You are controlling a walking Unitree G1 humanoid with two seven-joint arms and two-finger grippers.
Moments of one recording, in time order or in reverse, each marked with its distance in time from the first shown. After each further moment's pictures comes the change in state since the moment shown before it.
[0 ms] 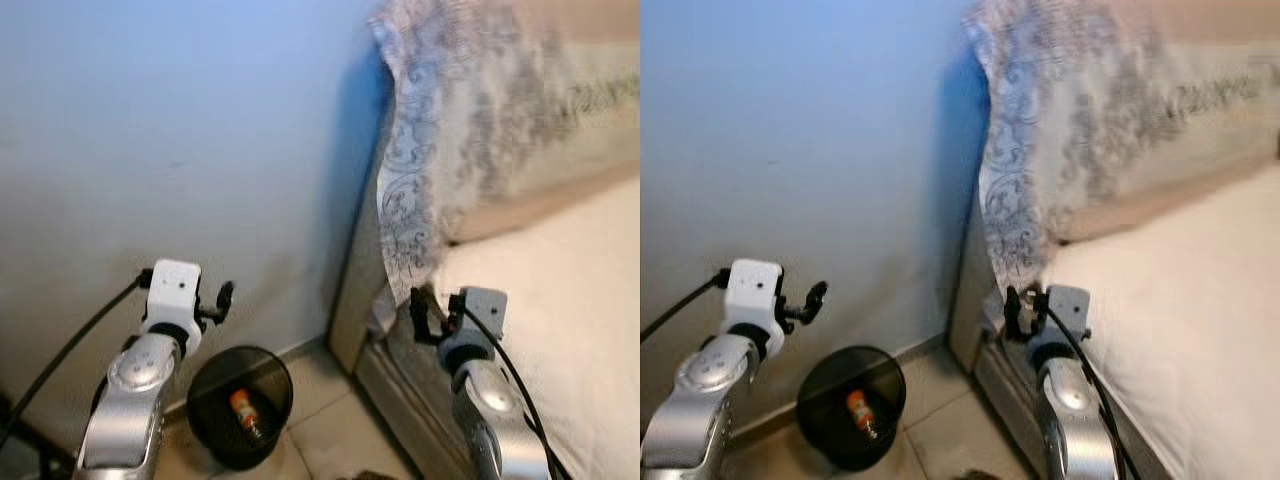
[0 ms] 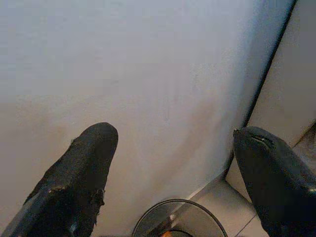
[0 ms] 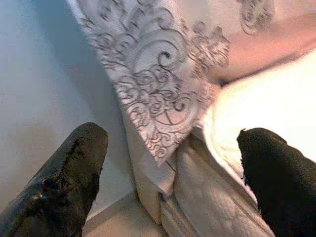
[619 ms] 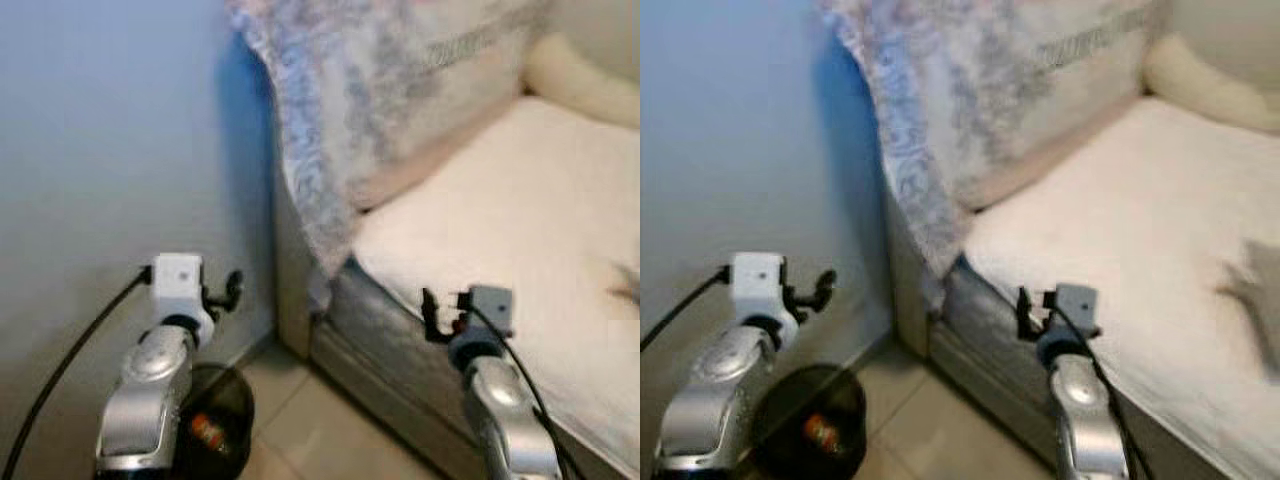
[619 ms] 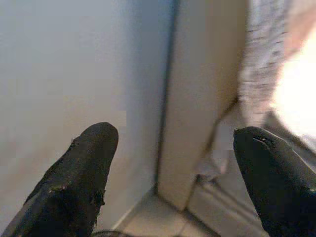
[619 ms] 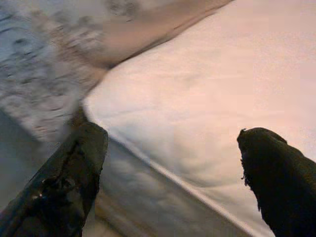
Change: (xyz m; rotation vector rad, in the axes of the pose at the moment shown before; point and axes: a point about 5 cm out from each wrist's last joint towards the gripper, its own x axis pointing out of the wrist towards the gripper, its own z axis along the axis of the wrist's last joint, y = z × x) left arm 0.009 -0.006 0.005 -0.141 -0.021 0.017; right arm 0.005 -0.009 0.000 -0.031 0.013 -0.031
